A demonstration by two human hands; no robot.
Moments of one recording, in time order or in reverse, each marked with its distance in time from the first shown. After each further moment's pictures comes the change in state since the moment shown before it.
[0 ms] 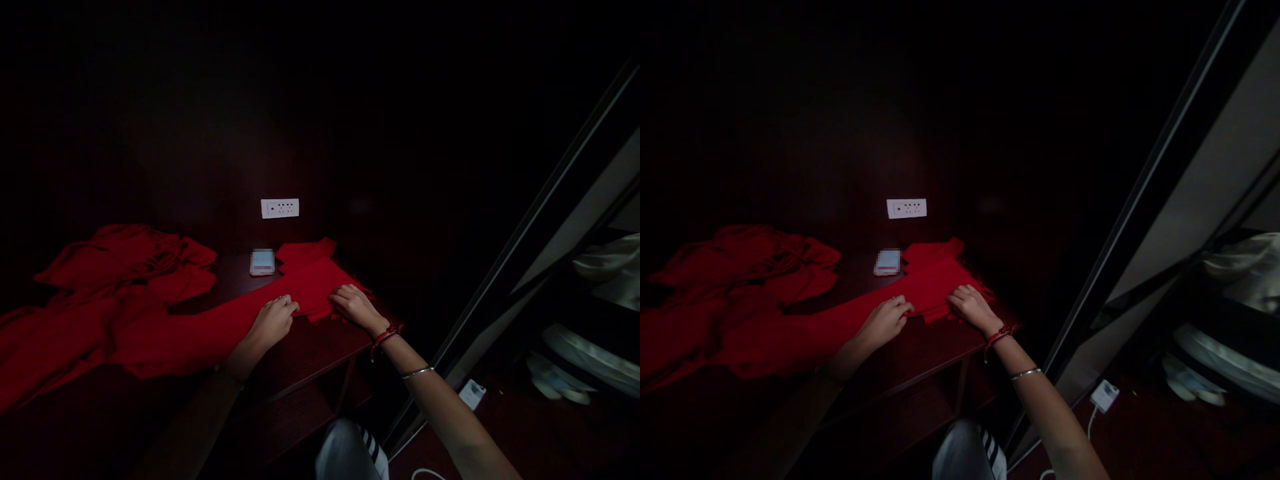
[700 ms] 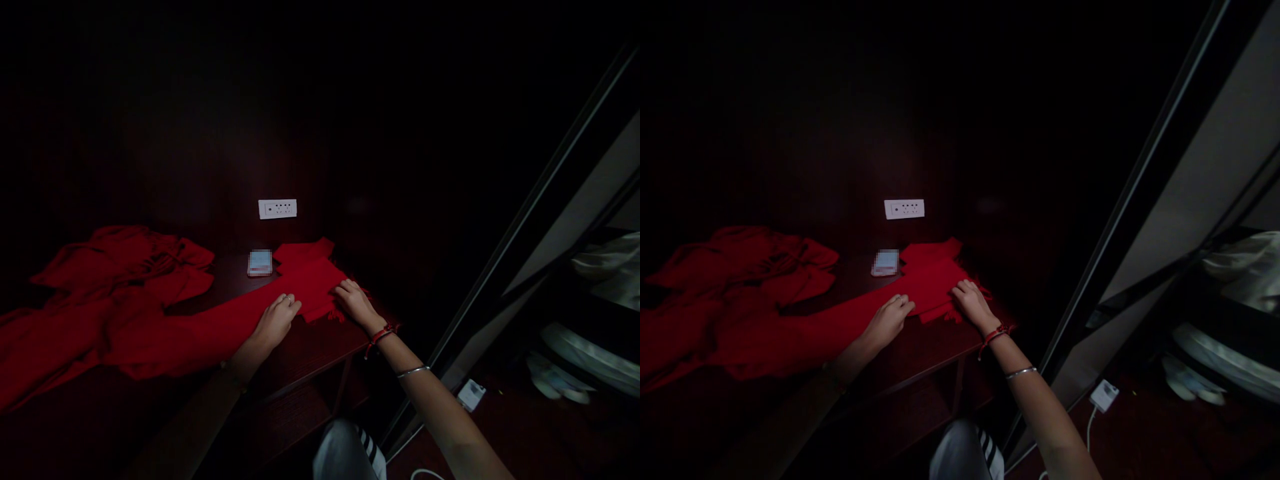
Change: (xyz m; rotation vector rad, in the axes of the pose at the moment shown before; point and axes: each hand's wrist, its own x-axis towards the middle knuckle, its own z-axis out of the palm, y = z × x) left_hand 0.009 0.011 0.006 0.038 0.005 0.002; right_hand 0.000 0.009 0.010 0.046 0.073 0.191
